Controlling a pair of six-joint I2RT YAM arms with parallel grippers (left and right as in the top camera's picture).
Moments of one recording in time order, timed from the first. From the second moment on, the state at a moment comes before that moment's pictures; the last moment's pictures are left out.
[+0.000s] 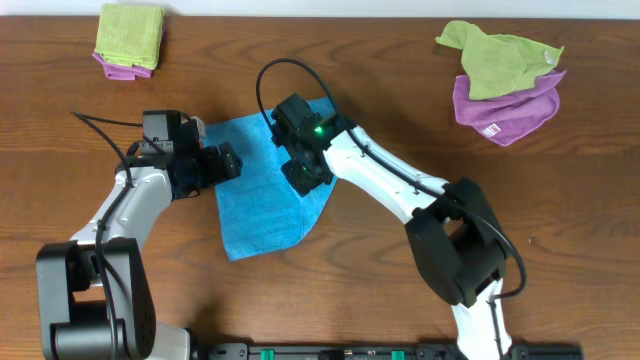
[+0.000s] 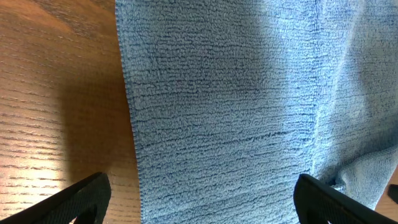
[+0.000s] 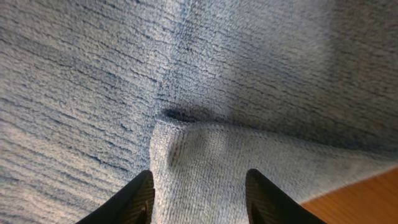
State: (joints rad) left arm 0.05 1.65 0.91 -0.42 0.33 -0.30; right arm 0.71 2.13 1.64 -0.86 -0.06 0.07
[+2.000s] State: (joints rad) left arm 0.05 1.65 0.91 -0.69 0.38 -0.32; right arm 0.65 2.05 1.70 -1.28 0.04 0.23
